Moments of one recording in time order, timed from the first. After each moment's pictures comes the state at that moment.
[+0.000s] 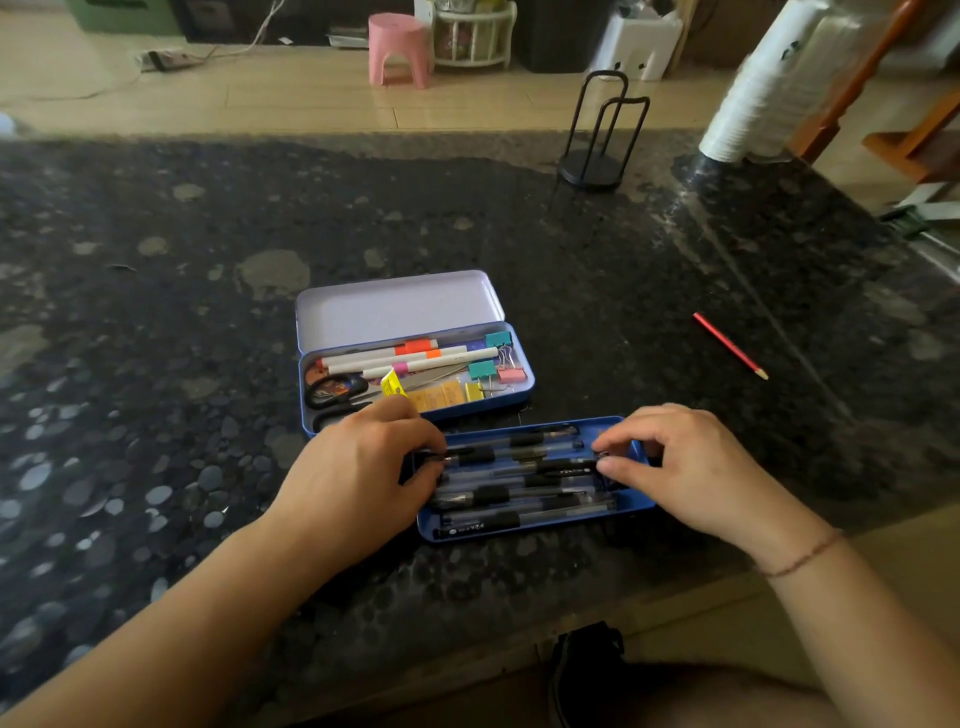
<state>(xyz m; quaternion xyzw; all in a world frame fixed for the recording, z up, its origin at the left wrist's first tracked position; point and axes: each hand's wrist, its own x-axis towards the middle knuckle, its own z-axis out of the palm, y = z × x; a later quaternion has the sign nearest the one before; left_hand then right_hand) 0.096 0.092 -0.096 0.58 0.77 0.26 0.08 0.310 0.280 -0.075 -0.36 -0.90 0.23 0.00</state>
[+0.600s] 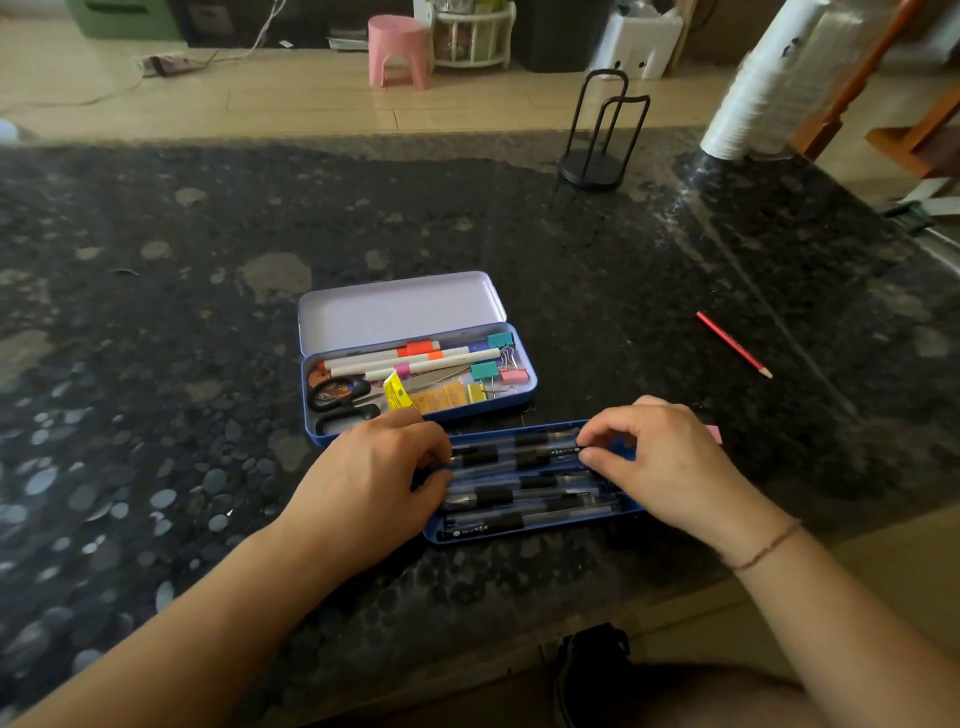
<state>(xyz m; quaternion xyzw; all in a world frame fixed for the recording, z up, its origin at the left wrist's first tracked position) 0.097 0.096 -0.100 0.59 0.76 0.26 0.10 0.294 0.268 -0.073 -0.38 -0.90 0.20 0.01</state>
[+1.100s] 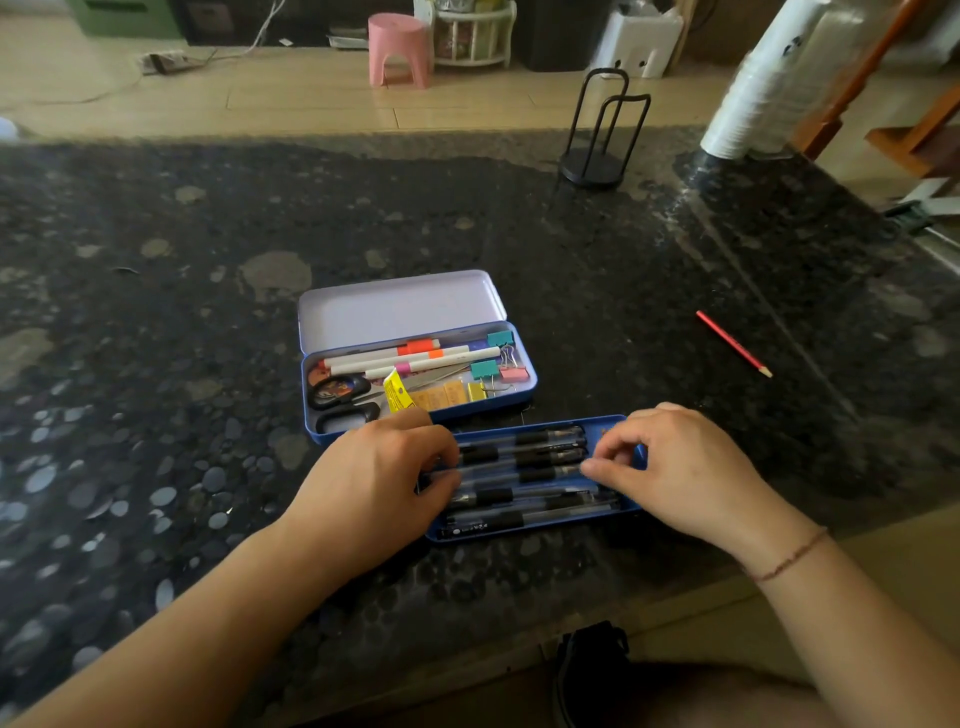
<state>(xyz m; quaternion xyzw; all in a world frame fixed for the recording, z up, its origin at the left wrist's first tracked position) 0.101 0.095 -0.097 0.60 0.75 0.25 0.10 0.303 0.270 -0.072 -0.37 -0.91 0.17 -0.01</state>
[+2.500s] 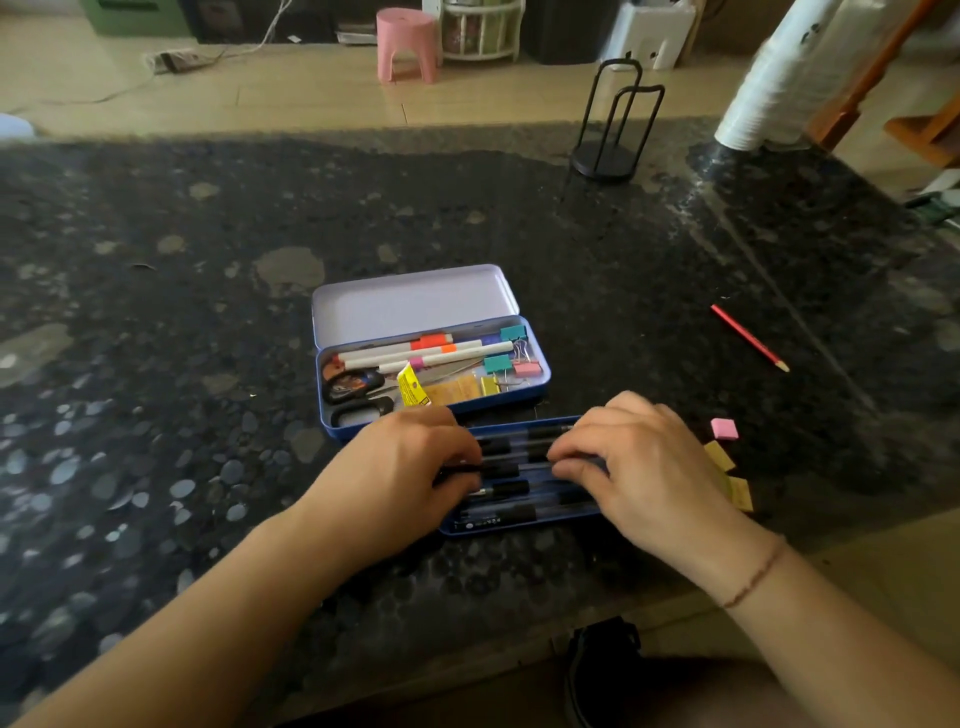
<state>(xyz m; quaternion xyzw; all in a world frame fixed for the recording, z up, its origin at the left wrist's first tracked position) 0.098 0.097 -0.090 0.65 0.71 0.24 0.12 0.282 0.240 -0.078 -0.25 -0.96 0.13 0.07</state>
